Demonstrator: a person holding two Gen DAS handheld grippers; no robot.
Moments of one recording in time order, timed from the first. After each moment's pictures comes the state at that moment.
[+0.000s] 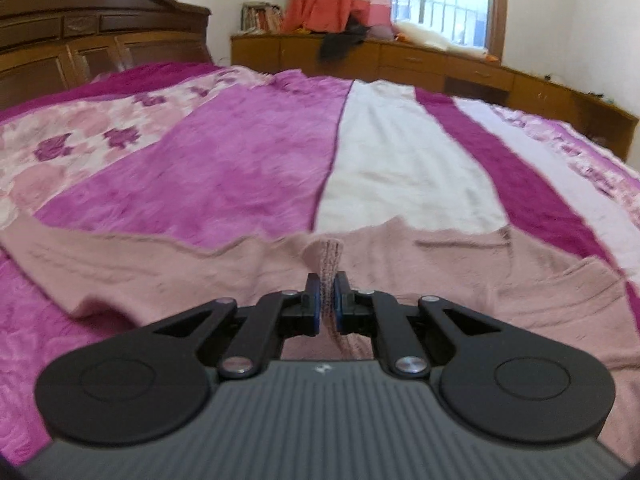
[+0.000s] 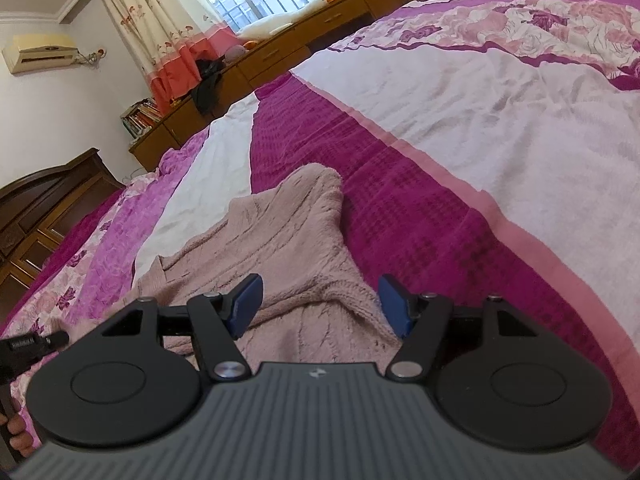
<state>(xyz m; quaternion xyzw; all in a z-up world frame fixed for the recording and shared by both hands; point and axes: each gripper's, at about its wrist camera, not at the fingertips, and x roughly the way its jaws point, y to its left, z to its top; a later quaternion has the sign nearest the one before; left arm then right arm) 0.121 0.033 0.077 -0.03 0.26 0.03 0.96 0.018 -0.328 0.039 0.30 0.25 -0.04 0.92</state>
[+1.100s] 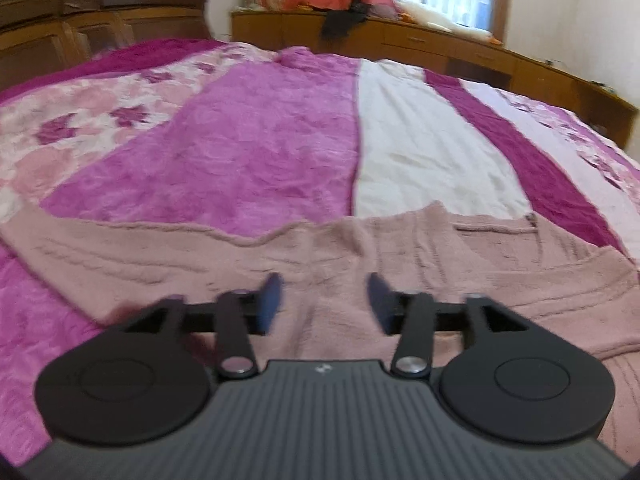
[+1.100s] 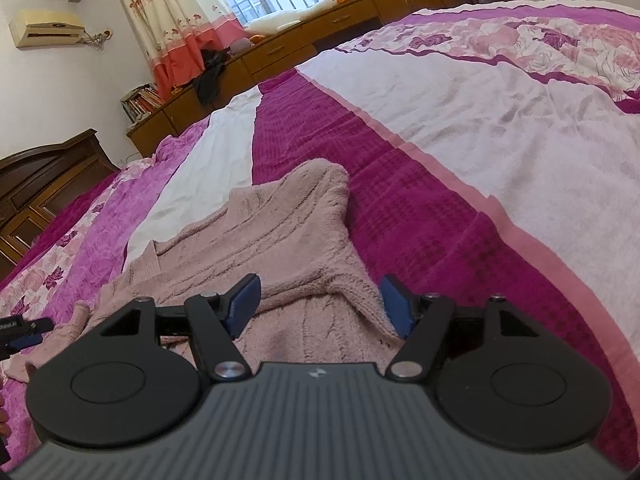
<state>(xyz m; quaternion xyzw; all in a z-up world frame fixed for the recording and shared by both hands) 0.135 0.085 0.076 -0.04 0.30 0.00 0.95 0.019 -0.318 0.041 0.26 0.26 -0.04 0.93</state>
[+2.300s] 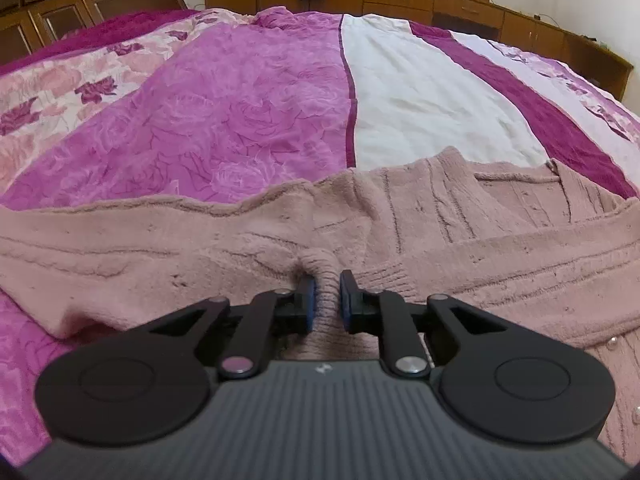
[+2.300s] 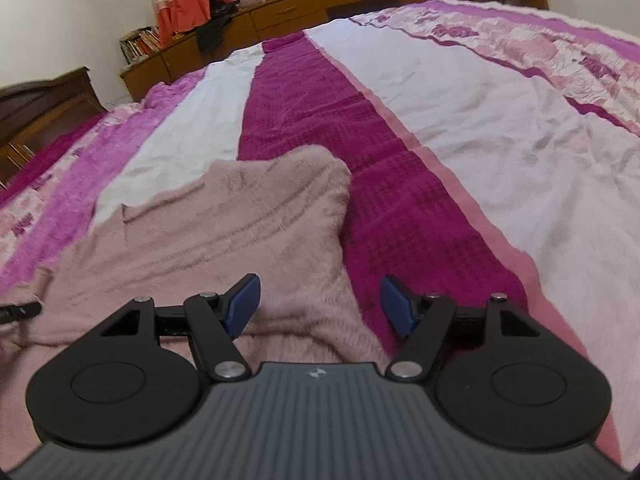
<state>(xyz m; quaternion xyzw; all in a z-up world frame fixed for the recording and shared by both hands) 0.169 0.089 0.037 -0.01 0.35 -0.01 0.94 0.080 -0.331 0.047 0.19 0.32 -0.03 0.93</state>
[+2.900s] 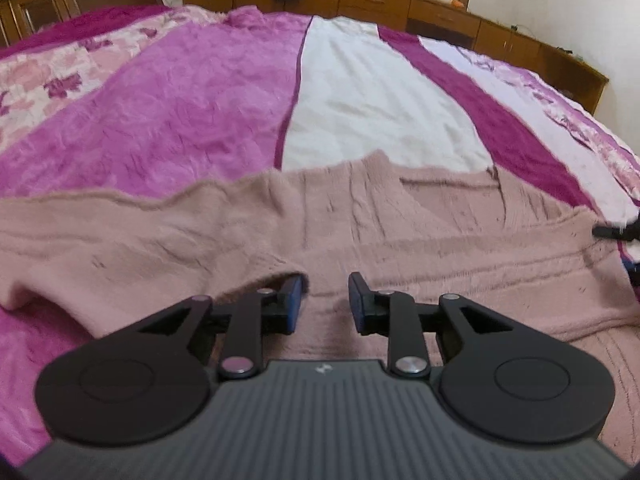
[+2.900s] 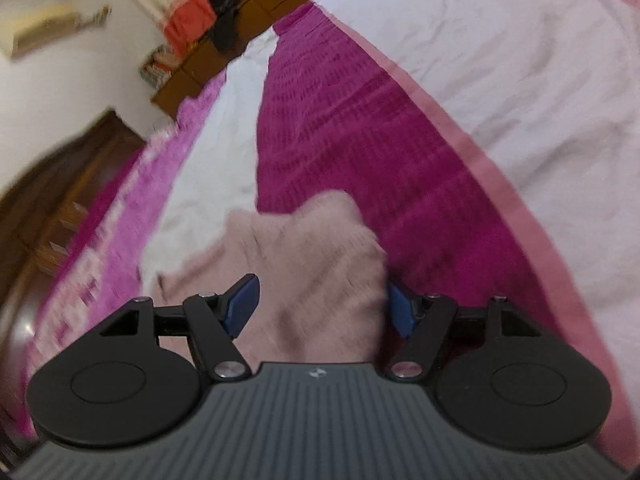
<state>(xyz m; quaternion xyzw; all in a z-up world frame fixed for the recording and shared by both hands) 0.159 0.046 0.040 -0.04 0.35 -0.05 0.93 0.189 -0.383 0.025 0.36 0.33 0.06 0.87</state>
